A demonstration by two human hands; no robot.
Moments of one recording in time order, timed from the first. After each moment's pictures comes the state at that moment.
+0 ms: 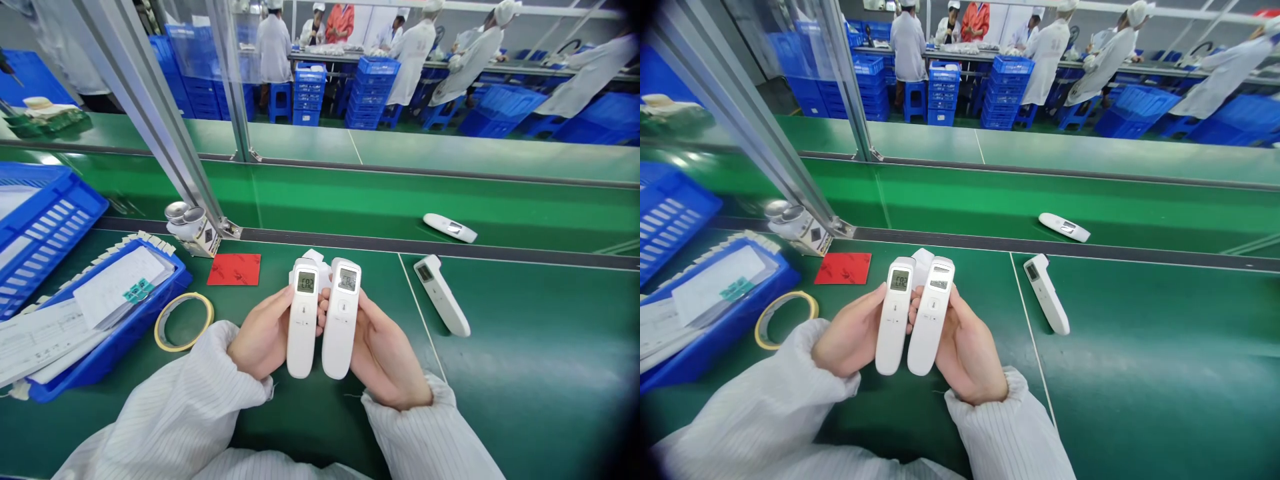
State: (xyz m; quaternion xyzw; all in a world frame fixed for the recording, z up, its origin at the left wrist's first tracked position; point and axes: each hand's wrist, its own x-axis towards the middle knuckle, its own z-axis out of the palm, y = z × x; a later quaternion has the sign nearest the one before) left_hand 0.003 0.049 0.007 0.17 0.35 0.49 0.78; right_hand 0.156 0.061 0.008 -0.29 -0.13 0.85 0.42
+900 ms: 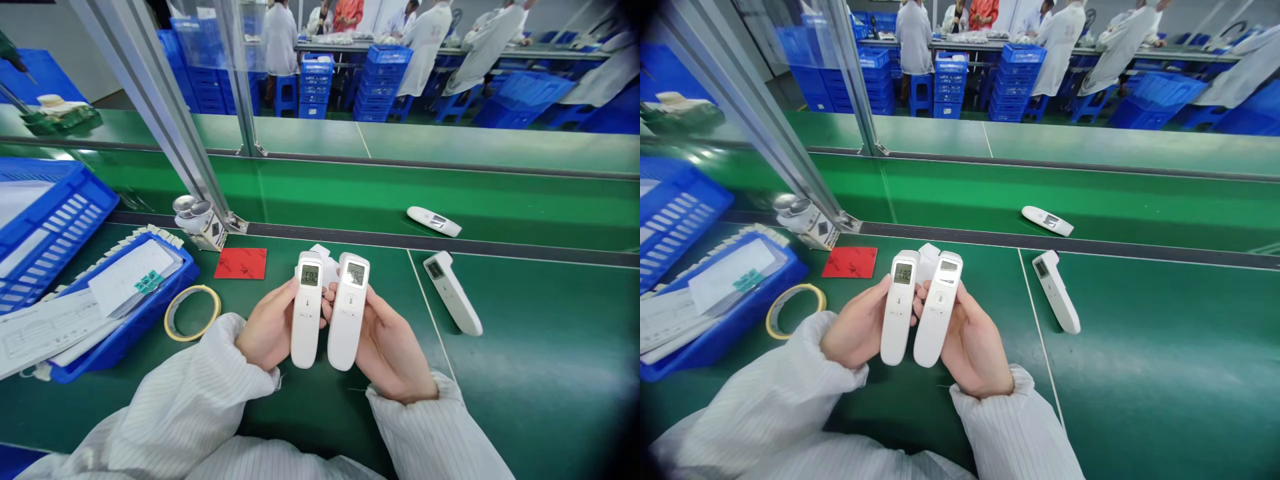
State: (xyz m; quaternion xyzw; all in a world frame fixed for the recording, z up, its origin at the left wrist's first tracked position) left_hand 0.005 0.047 0.007 0.14 0.37 0.50 0.77; right_hand 0.155 0.060 0.008 -0.31 -0.11 0.84 0.43
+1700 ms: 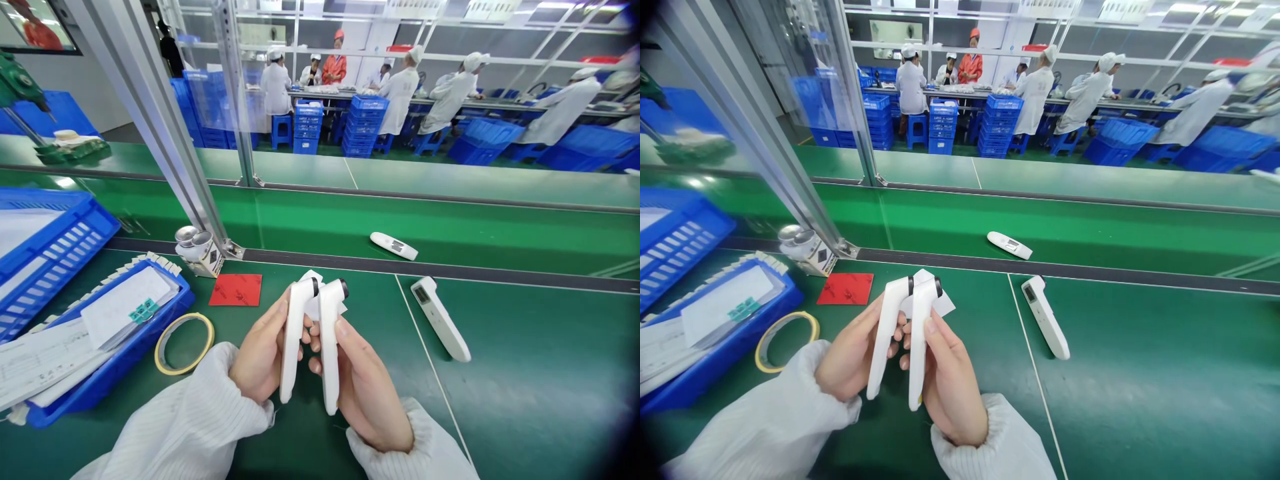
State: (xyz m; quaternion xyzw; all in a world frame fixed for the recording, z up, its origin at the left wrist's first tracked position) left_hand 0.004 0.047 0.002 0.18 0.39 0.53 0.73; right_hand 0.139 0.046 0.009 -0.34 -0.26 0.78 0.45
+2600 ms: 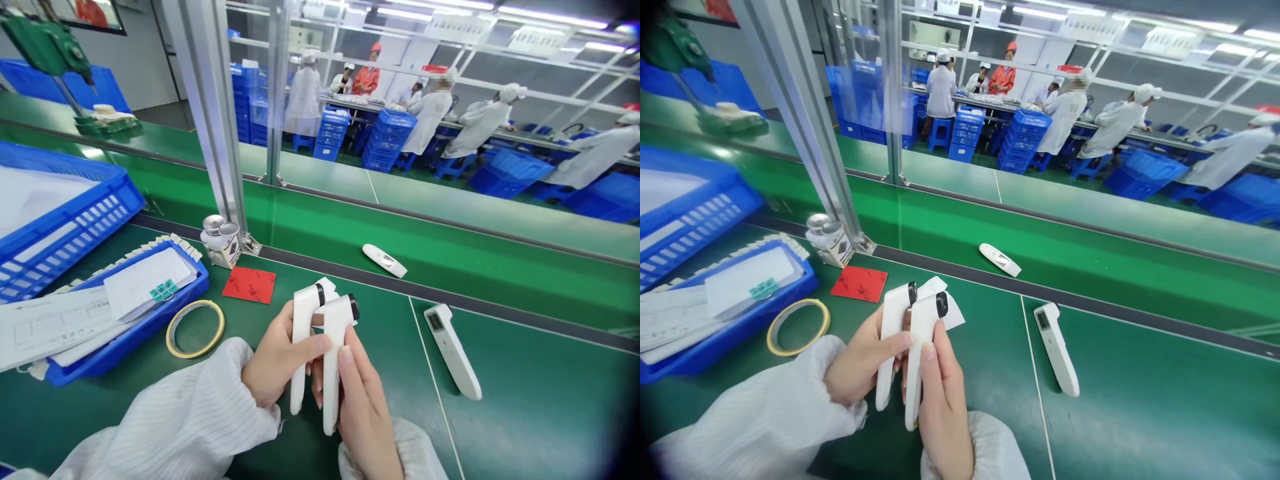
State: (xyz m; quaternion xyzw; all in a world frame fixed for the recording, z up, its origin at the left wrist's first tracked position) left_hand 0.002 0.037 0.003 0.28 0.39 0.54 0.69; right_hand 0.131 0.018 -0.016 -0.51 -0.44 0.61 0.41
